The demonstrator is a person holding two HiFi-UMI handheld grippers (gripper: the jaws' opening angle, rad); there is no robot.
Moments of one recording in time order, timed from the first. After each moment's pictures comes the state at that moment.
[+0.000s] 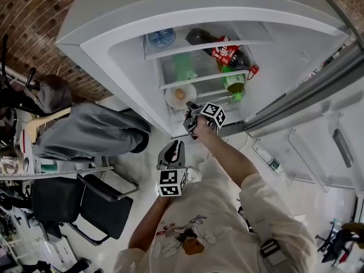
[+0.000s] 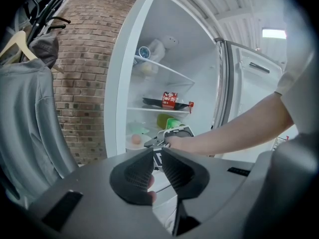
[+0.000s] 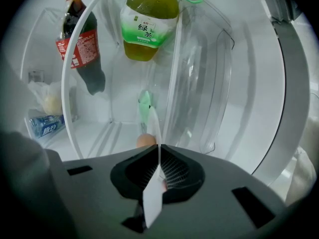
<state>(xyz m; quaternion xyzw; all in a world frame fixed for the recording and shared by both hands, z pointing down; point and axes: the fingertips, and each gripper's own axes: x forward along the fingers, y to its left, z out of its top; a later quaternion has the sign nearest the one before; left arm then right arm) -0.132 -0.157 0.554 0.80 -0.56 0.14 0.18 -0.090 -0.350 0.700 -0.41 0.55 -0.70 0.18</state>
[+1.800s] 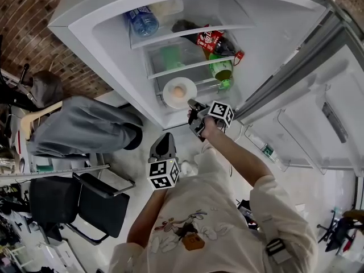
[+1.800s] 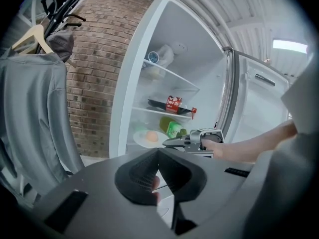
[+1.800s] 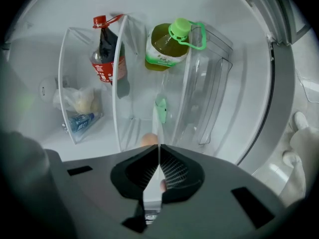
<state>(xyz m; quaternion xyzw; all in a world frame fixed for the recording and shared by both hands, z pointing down) -0.134 -0.140 0.548 0.78 -0.58 0.10 0.22 -0.038 -0.287 0.641 -0.36 0.60 -0.69 0.19</state>
